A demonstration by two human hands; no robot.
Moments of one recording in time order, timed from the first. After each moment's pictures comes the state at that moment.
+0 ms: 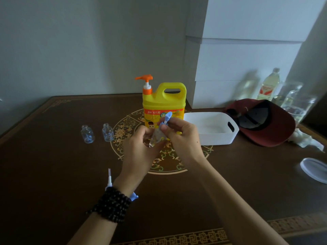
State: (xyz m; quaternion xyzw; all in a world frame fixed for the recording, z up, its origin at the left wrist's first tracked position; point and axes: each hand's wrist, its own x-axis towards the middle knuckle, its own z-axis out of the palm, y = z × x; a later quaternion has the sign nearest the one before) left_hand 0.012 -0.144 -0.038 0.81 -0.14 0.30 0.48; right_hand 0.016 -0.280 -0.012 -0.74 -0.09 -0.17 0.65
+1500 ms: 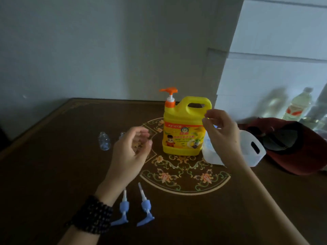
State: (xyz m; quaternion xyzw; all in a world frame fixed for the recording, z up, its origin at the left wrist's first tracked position) left_hand 0.033 -0.071 -0.020 0.81 -0.15 0.26 0.51; right_hand 0.075 -0.320 0.016 -0.79 -0.03 -0.29 0.54
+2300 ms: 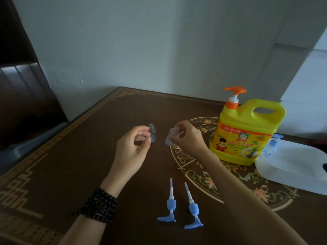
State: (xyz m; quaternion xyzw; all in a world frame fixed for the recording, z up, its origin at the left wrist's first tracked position) left_hand 0.031 0.054 -0.054 0.82 0.00 0.28 0.50; right_hand 0.149 -0.126 -0.052 -0.90 -0.18 -0.05 0.40
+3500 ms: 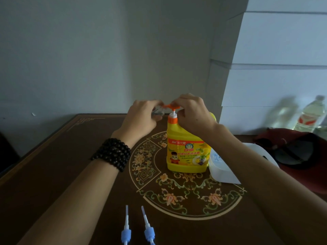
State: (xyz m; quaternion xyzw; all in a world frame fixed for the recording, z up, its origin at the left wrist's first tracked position) left_hand 0.157 -0.077 0.079 0.90 -0.22 0.30 0.23; right_hand 0.158 -0.261 0.088 -0.85 -0.30 -0.37 0.21
